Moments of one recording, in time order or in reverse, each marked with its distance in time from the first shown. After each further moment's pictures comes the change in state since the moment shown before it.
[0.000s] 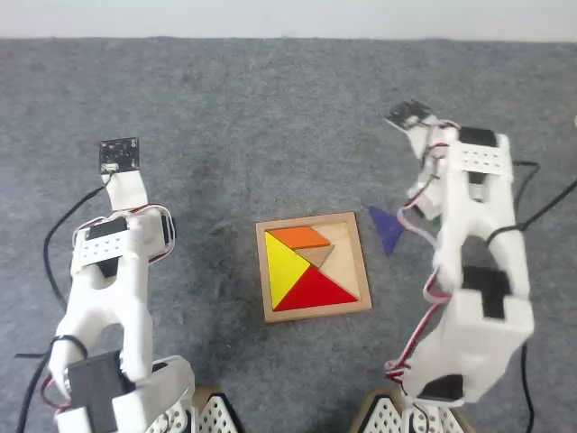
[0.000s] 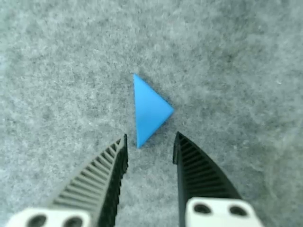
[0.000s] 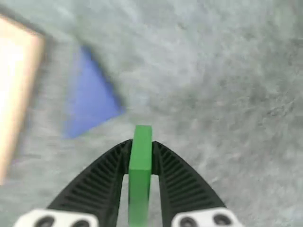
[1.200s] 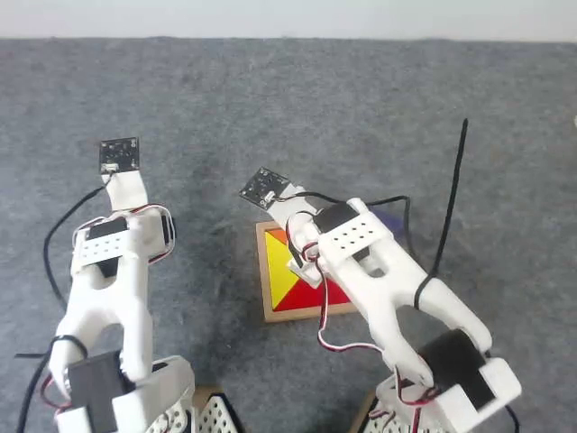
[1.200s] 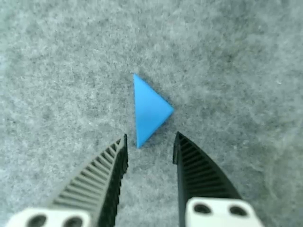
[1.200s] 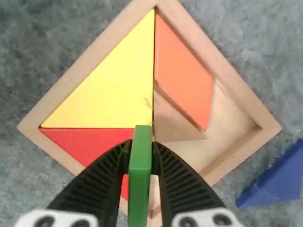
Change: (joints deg) left arm 0.0 0.0 0.0 0.0 0.0; right arm -35.8 -18.1 33.7 -17.9 -17.5
